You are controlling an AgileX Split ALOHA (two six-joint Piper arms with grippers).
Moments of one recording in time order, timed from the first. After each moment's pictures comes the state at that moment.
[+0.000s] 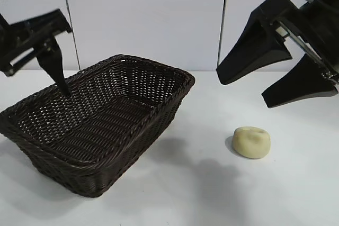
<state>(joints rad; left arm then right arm) -0.55 1.52 -0.87 0.05 0.68 -1.06 0.18 1.39 -0.82 0.88 0.80 -0.70</state>
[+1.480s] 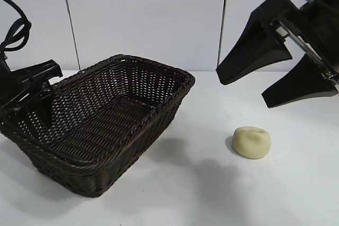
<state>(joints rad) -0.44 1.64 -0.86 0.04 0.59 -1.23 0.18 1.39 -0.82 0.88 0.80 -0.70</state>
